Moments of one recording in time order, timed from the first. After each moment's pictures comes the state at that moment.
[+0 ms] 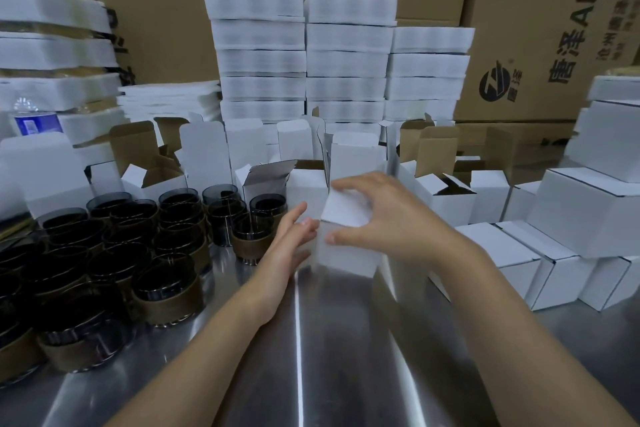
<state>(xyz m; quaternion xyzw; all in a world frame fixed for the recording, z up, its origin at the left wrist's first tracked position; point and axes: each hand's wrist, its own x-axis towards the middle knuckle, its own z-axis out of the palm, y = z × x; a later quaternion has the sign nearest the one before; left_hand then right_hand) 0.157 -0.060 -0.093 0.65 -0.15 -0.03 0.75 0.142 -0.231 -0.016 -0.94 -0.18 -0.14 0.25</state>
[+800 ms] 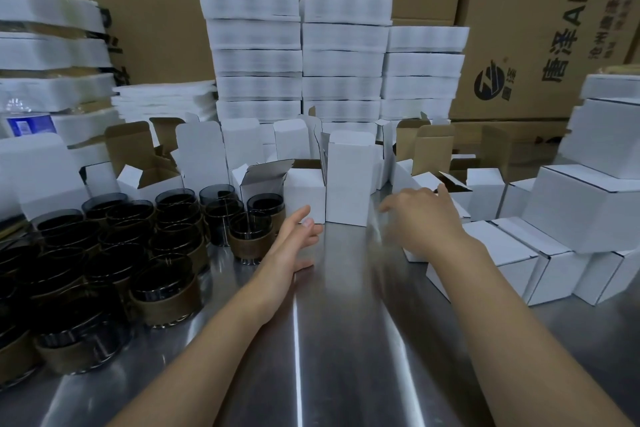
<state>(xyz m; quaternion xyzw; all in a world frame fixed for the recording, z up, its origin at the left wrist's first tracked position) 0.157 -0.063 -0.095 0.68 -0.15 -0.01 0.71 0.166 -0.260 -0.034 -0.99 0.01 -0.12 -0.05</state>
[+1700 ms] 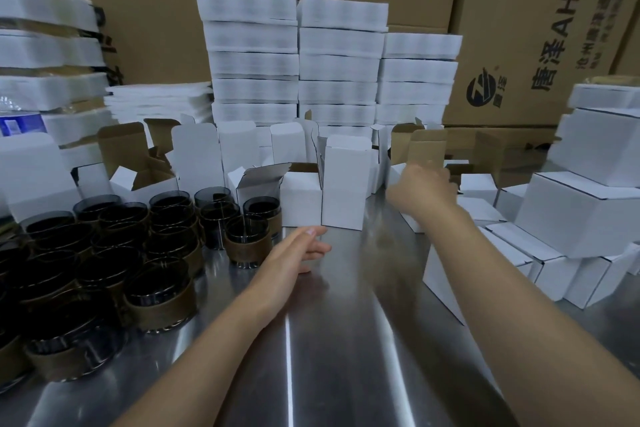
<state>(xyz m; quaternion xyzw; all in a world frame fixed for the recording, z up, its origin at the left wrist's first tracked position) 0.157 -0.066 -0.095 0.72 -0.15 -0.02 0.68 0.196 -0.264 -0.006 -0.96 0.18 -0.16 0.13</state>
